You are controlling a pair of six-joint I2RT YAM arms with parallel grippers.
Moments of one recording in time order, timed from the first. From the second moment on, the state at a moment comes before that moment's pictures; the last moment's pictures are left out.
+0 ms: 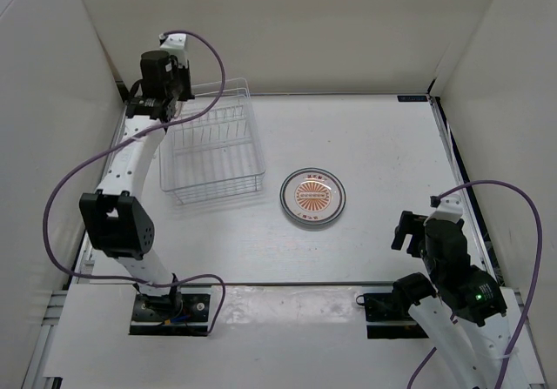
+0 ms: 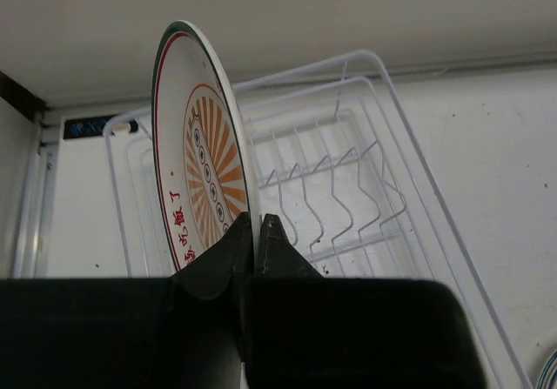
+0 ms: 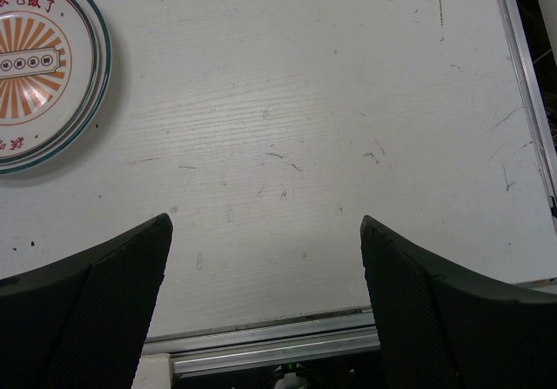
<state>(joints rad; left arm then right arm) -0.09 1.73 1.68 -0.33 -0.02 0.03 0.41 0.23 0.68 -1.05 0.41 0.30</state>
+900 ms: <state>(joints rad) -1.03 1.35 0.95 -0.12 -0.11 0.63 0.41 0.22 0.67 -1.05 0.42 0.30</state>
